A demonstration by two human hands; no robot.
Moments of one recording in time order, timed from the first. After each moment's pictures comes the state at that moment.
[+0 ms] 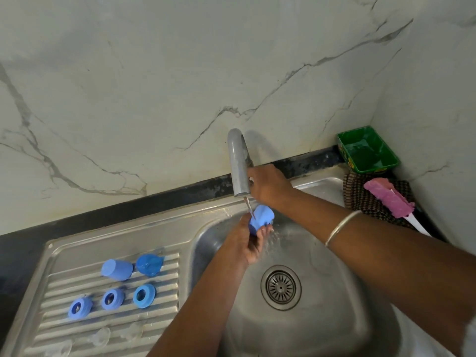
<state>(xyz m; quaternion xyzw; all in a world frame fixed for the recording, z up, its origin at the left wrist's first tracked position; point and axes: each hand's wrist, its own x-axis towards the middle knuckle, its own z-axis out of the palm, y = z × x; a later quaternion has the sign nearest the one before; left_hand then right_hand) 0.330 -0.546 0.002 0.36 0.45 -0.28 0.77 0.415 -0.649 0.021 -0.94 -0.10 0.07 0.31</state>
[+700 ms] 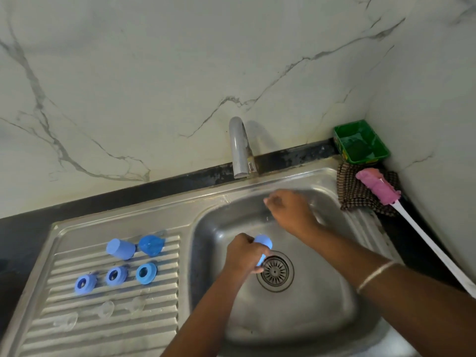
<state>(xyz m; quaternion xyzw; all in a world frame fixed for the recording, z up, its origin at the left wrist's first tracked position) 0.258 -0.545 -0.017 0.76 0.31 -0.26 0.51 0.322 -0.687 -0.017 -0.91 0.03 0.09 0.41</state>
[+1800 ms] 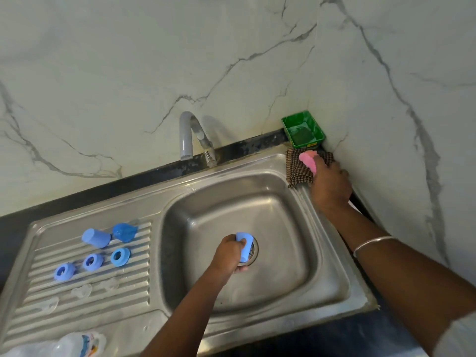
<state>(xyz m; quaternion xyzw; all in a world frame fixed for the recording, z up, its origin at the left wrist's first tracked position) 0.190 -0.604 -0.021 0.73 0.31 -0.29 0.54 0.281 -0.859 -0.020 -0.97 0.20 -0.04 0.16</state>
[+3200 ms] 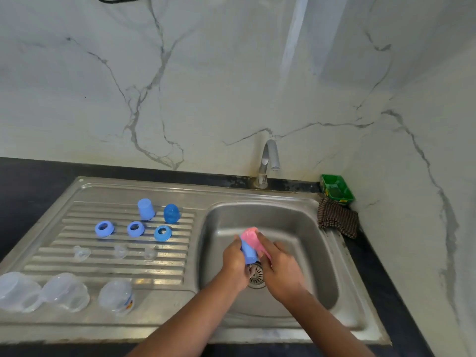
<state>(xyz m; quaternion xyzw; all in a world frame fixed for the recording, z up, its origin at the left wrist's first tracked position) 0.143 -0.521 0.016 0.34 0.36 -0.15 0.86 0.116 -0.636 0.024 -0.94 -0.09 0.00 0.31</state>
